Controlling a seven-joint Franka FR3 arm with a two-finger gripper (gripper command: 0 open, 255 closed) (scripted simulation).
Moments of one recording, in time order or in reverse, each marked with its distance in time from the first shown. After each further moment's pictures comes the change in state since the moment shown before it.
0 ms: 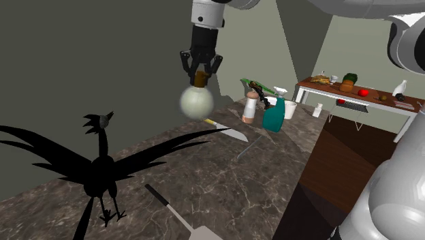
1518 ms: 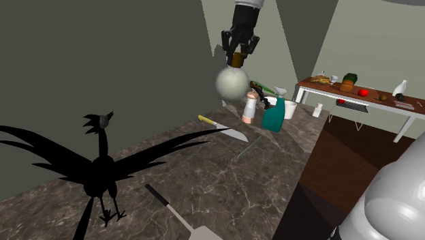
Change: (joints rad) arm -0.119 -0.152 -0.120 0.002 0.046 -0.152 -0.234
